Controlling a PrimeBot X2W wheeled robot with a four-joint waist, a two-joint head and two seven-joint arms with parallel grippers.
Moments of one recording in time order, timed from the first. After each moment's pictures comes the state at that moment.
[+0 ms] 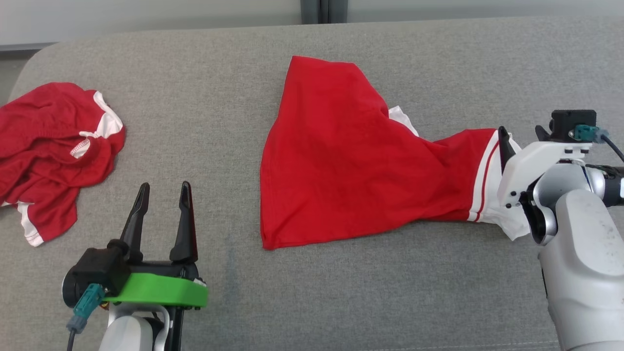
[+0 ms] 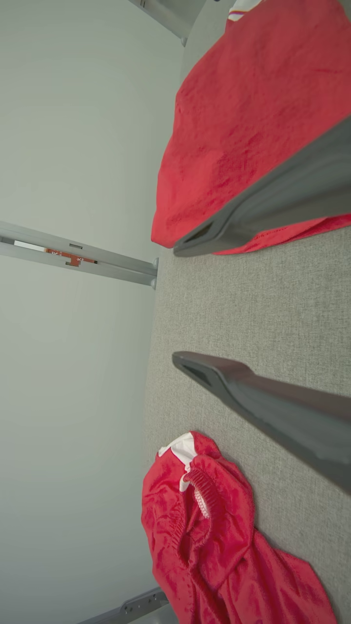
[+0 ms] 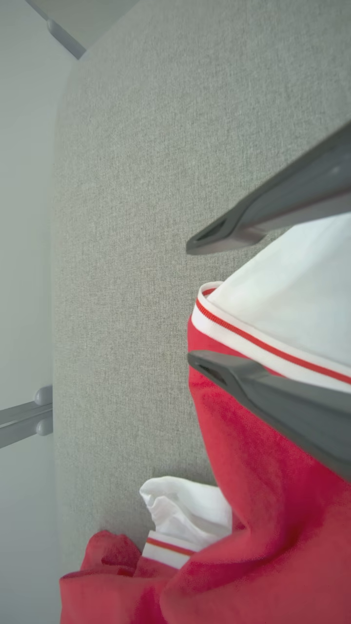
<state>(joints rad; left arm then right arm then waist) -0.13 0.05 -0.06 0.14 -0.27 -0.13 -0.26 -0.59 -0.12 -0.16 0.62 0.01 0.13 0.18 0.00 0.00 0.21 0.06</state>
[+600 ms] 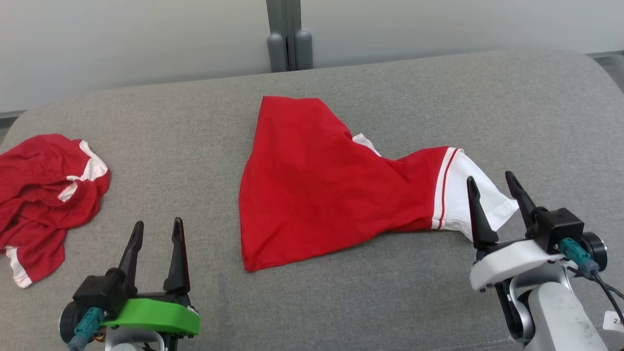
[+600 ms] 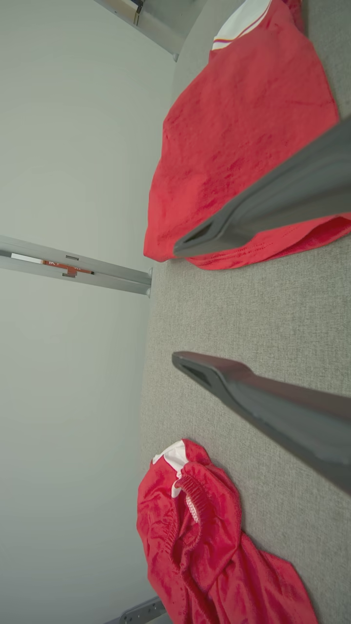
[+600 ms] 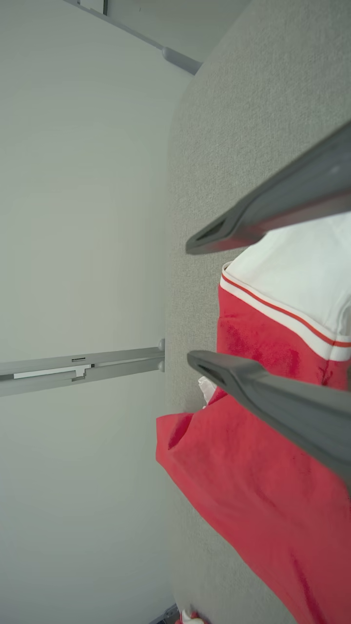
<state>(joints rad) -0.06 0.05 -0.02 0.21 -0.26 -0.13 -0.26 -0.19 -0.10 0.02 0.26 0.11 0.13 -0.22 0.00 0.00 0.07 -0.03</state>
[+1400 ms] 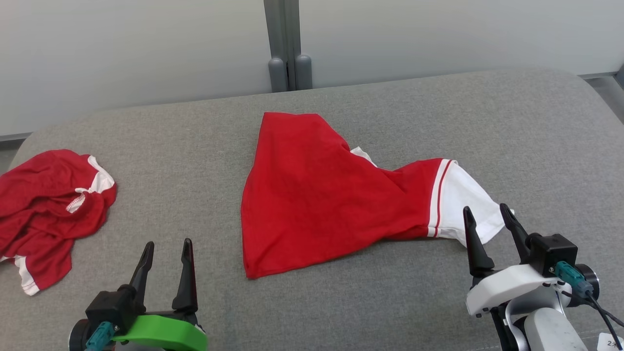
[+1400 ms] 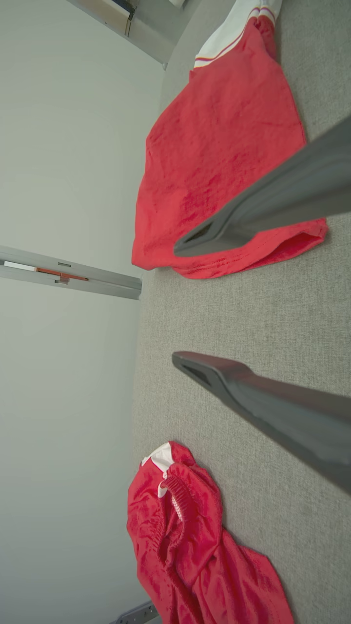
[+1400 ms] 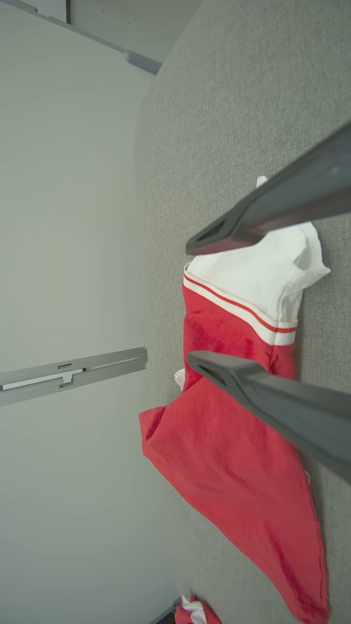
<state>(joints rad) -0.01 0.05 -0.04 0.24 -0.26 -0.13 -0.26 -0.10 -0.06 0.01 0.27 0.14 0.13 -0.20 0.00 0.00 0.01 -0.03</state>
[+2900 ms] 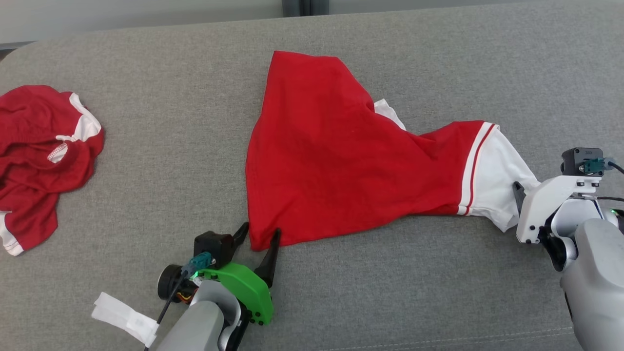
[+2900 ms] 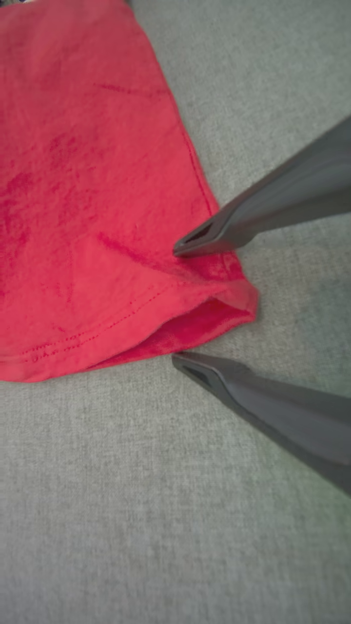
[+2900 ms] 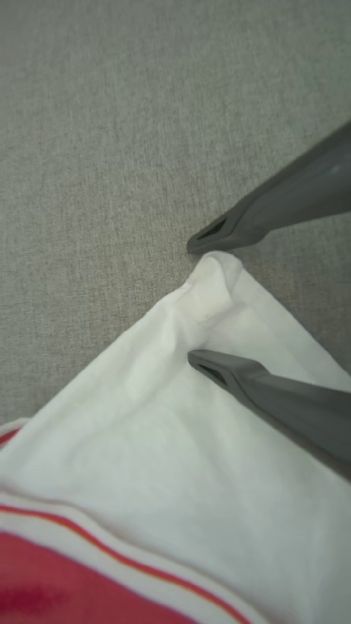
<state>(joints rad) -0.40 0.05 -0.50 0.79 -0.45 -0.11 -0.23 -0.54 -0.23 -0.08 0.80 0.15 0.13 0.26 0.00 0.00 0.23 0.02</state>
